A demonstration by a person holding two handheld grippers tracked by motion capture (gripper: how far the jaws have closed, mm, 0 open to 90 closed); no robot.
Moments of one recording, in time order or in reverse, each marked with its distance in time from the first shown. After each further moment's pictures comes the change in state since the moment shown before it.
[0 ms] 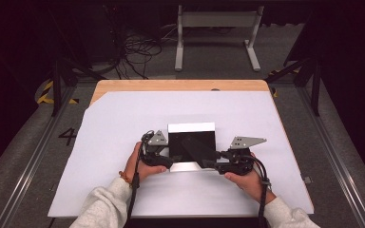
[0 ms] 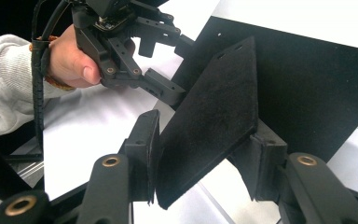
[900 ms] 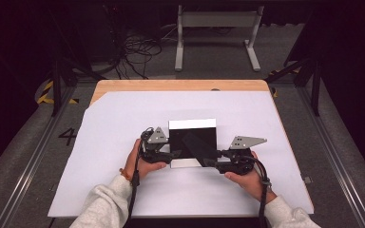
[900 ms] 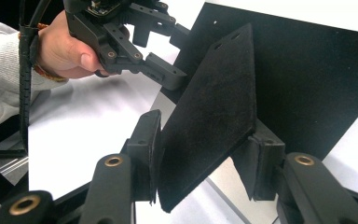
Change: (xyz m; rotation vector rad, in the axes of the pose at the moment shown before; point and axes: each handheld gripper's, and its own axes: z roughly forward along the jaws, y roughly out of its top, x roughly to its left) left arm 0.003 0.008 -0.004 -0.031 0.050 0.037; right arm 0.001 0.002 -0.002 0.008 -0.041 -0.045
